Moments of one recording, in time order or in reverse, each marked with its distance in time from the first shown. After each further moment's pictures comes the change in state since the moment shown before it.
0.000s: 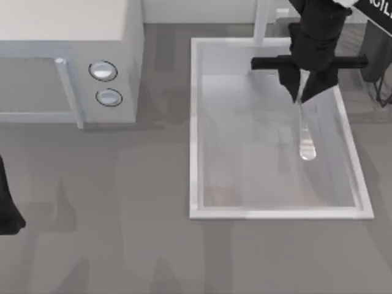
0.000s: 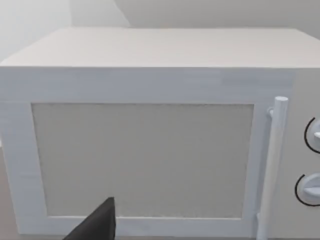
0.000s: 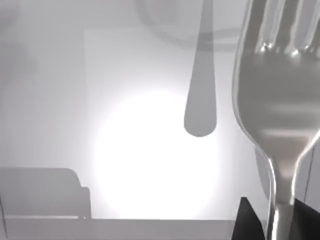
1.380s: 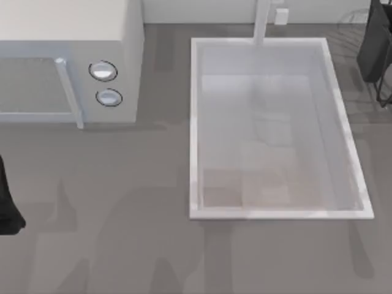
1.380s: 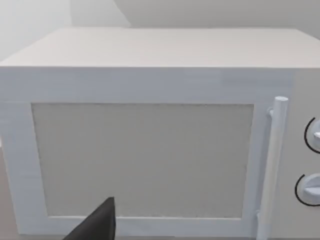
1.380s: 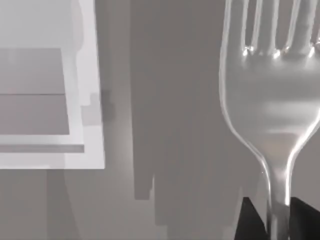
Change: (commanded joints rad) left arm 0.000 0.000 0.000 0.000 0.000 0.000; right arm -0.358 -0.640 -0.812 0.124 -0.019 -0.363
